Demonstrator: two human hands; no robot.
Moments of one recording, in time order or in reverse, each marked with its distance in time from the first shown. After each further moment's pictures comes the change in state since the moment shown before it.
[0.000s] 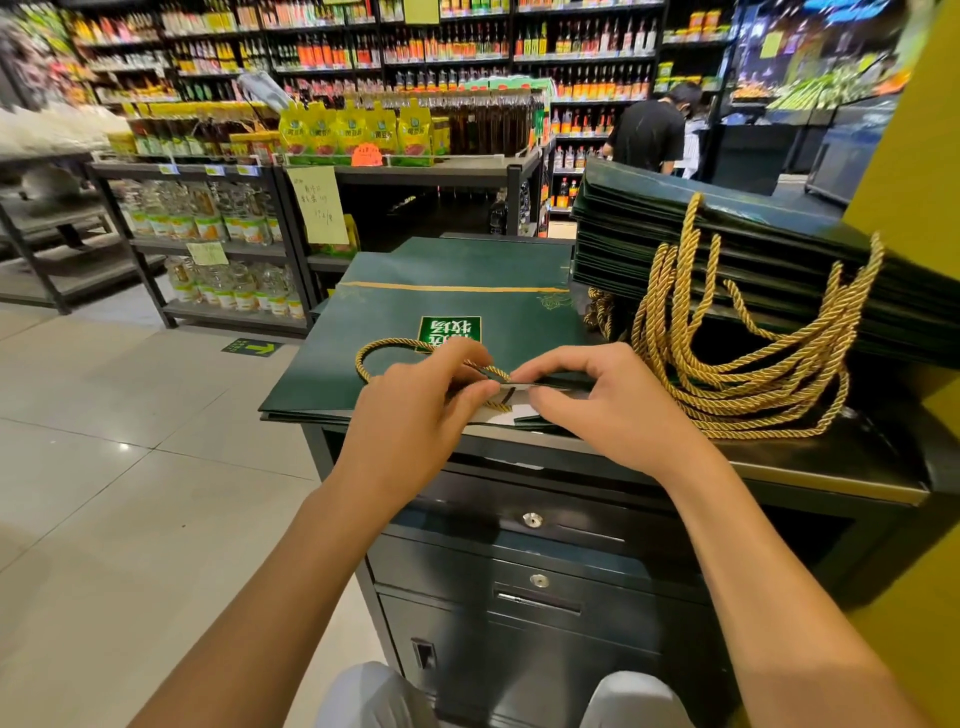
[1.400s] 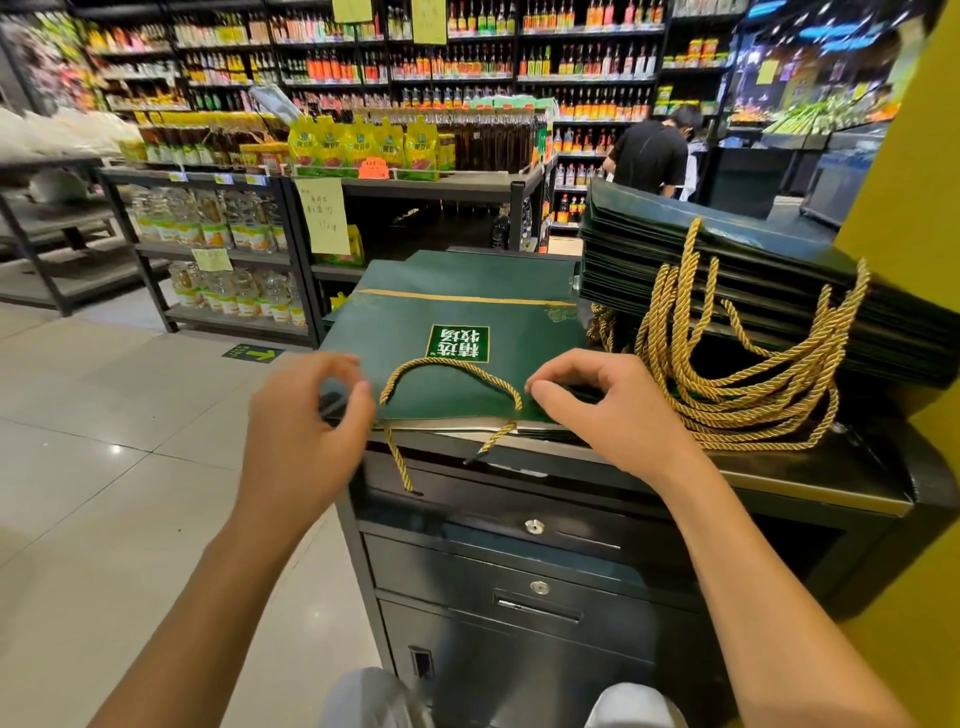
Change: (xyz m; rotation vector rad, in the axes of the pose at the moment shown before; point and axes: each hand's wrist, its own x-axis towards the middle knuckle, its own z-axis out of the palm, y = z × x) left_hand -0.036 -0.032 -0.052 -0.042 0.268 -0.274; right_hand -0.002 -0.005 0.002 0.060 0.078 0.023
